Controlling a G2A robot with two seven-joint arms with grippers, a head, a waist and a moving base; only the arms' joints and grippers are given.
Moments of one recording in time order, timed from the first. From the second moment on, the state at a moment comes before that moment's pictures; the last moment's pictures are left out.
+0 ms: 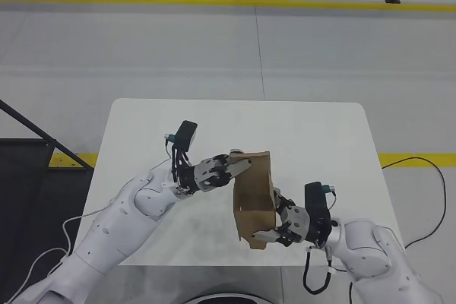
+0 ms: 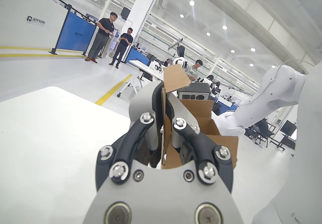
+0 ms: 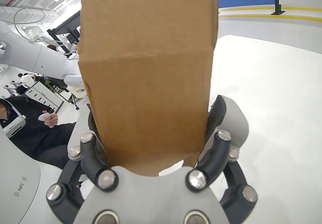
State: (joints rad) left arm 0.91 -1.11 -0.89 -1.44 0.25 -1.01 -0.07; right arm -1.39 -1.02 1.26 -1.89 -0.45 -0.81 0.45
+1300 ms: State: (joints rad) left arm 0.89 -1.09 -0.85 -1.46 0.16 -1.01 0.03; right arm -1.50 -1.01 1.38 -1.83 -0.38 -0.95 0.21
